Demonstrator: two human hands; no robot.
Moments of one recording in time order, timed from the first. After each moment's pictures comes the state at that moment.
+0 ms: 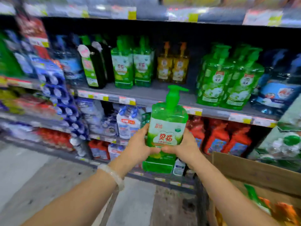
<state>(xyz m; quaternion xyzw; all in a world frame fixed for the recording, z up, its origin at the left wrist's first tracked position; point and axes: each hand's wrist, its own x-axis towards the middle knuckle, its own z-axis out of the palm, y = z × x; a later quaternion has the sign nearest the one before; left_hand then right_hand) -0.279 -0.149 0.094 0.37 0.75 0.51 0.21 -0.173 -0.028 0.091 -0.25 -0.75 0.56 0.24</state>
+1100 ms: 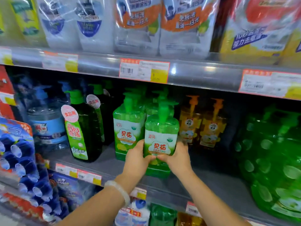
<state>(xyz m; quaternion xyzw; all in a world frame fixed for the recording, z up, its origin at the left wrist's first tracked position) -0.610 0.044 0.120 0.33 0.80 0.50 0.04 -0.526 0.156 0.126 -0.31 -0.83 0.36 0.28</state>
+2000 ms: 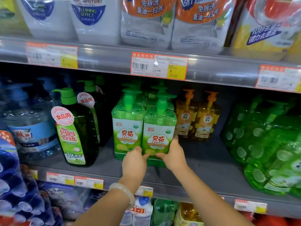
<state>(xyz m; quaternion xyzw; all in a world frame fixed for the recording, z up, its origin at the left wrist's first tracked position) -0.637 0.036 0.099 0.31 0.88 0.36 0.04 -0.552 0.138 0.113 -0.36 -0.81 0.37 0.27</state>
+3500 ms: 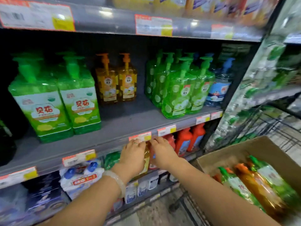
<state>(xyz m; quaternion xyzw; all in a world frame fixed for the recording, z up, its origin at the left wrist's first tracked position) -0.472 0.029 0.065 0.71 0.70 0.04 0.04 -0.348 0.072 0.067 -0.50 -0.86 0.09 0.02</state>
